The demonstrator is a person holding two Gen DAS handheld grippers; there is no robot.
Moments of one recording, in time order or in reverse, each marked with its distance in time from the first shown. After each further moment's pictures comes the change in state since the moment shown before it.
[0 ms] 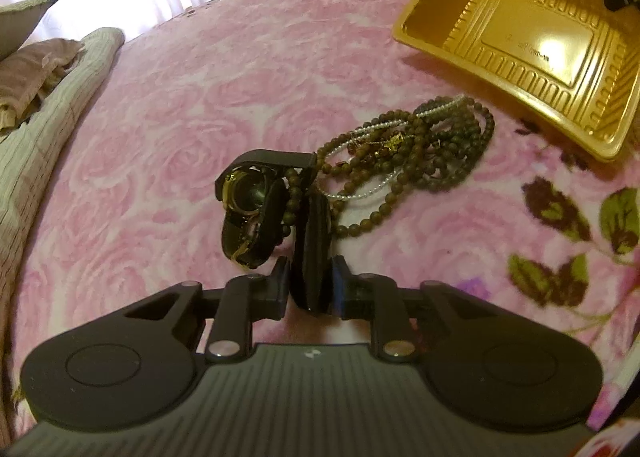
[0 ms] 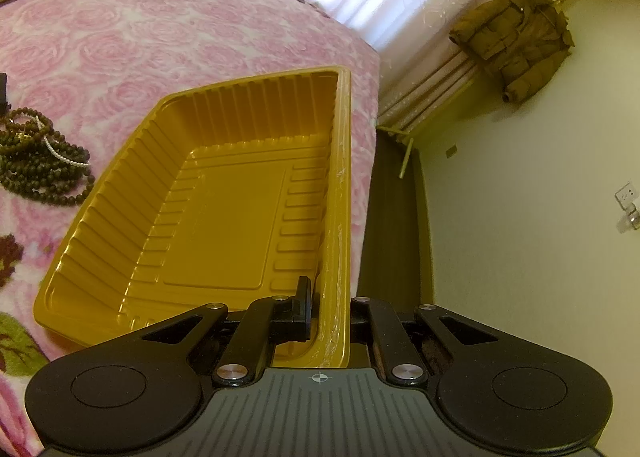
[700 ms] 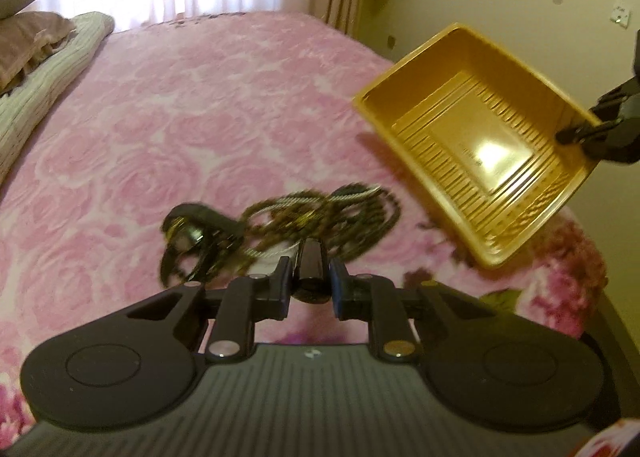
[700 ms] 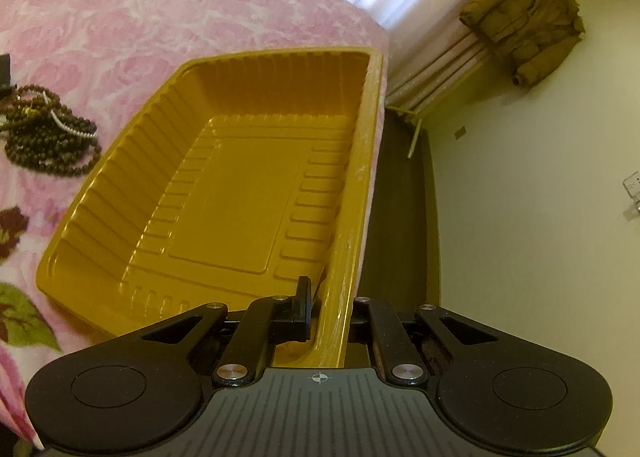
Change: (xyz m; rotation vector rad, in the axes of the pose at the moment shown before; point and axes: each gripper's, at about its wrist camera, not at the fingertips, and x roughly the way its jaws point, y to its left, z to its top) left arm -0.058 -0.016 0.030 -0.206 -0.113 -0.201; right arm 0.004 0.003 -0.007 -0.015 0.076 0.026
